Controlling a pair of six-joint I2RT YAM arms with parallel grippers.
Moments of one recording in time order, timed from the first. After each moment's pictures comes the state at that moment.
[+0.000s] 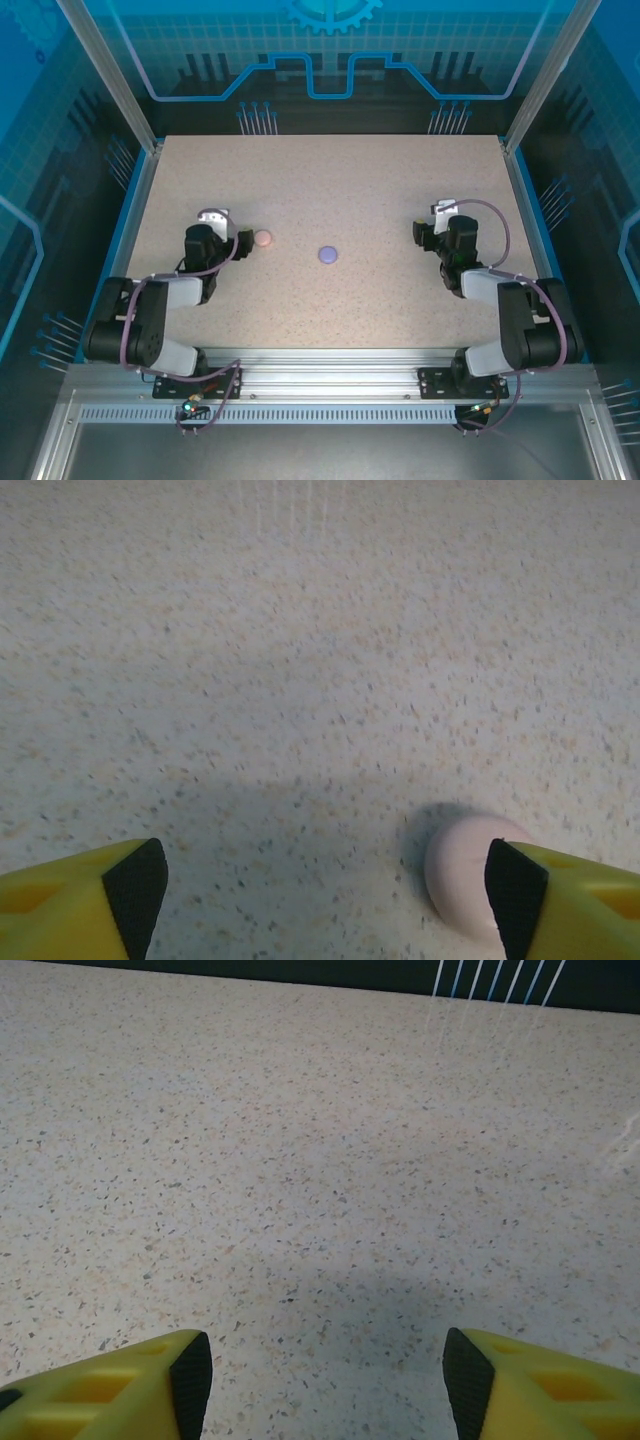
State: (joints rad) left arm -0.02 1.48 0.37 0.64 0.07 -0.05; right arm 0.07 1.44 0.45 0.55 0.00 -0.04
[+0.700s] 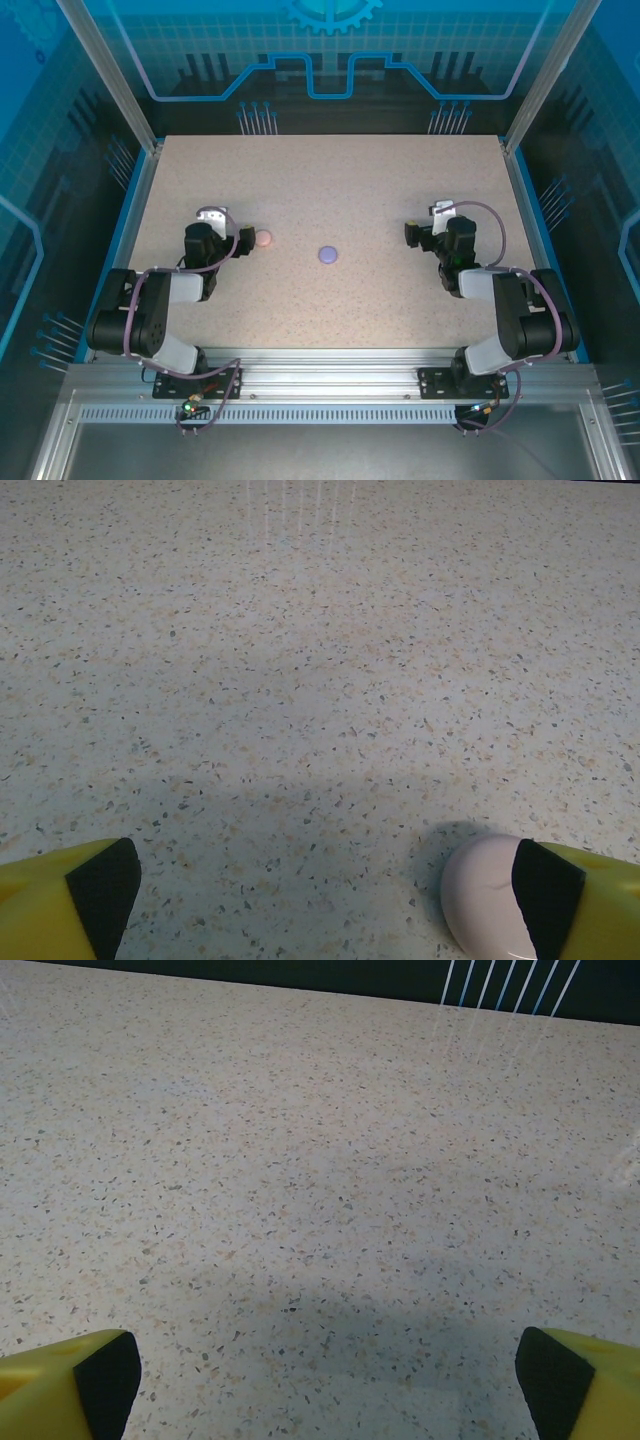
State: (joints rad) left arm -0.01 1.51 0.40 0.67 0.07 -0.08; right arm 0.07 1.49 0.44 0.63 0.00 -0.06
